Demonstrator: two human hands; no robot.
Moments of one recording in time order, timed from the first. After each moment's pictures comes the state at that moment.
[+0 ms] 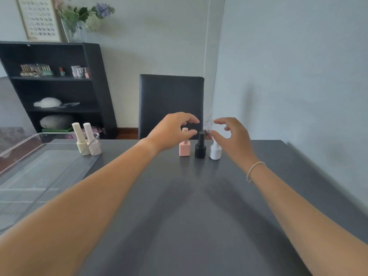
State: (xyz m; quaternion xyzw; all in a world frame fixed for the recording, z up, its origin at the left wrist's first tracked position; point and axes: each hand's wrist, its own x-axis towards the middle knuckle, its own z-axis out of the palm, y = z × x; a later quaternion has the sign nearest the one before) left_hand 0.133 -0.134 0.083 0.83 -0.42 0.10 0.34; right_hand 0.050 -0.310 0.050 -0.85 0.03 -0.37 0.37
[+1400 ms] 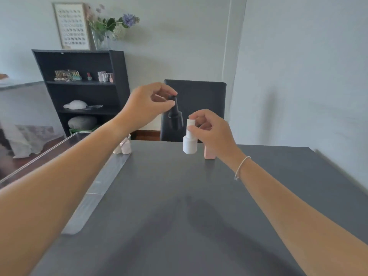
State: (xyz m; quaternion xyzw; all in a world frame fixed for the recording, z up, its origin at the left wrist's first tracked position) left_hand 0.125 -0.031 0.151 0.81 -0.34 0.18 0.45; right_hand 0.060 -0.202 0.091 -0.81 -0.10 -0.31 0.49
